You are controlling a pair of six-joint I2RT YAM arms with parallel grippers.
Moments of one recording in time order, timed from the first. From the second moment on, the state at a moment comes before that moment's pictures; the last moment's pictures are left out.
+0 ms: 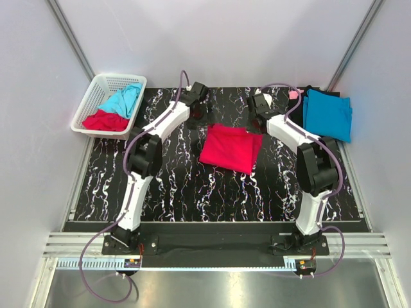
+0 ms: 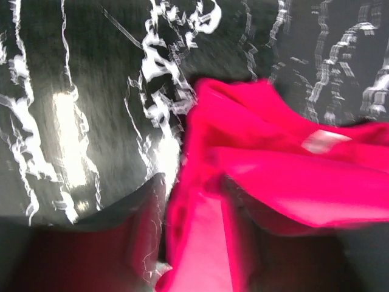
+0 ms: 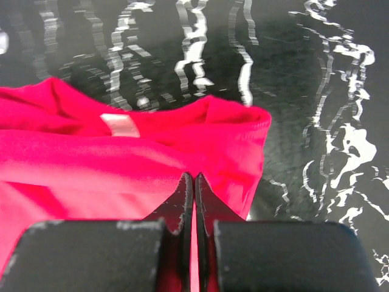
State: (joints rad) left arm -0.47 2.33 2.12 -0.82 -0.03 -0.58; right arm 0.36 1.90 1.47 -0.46 0.25 0.47
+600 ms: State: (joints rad) left arm -0.40 2.22 1.87 -0.68 0.03 -0.54; right arm 0.35 1.94 1.44 -0.48 0.51 0.63
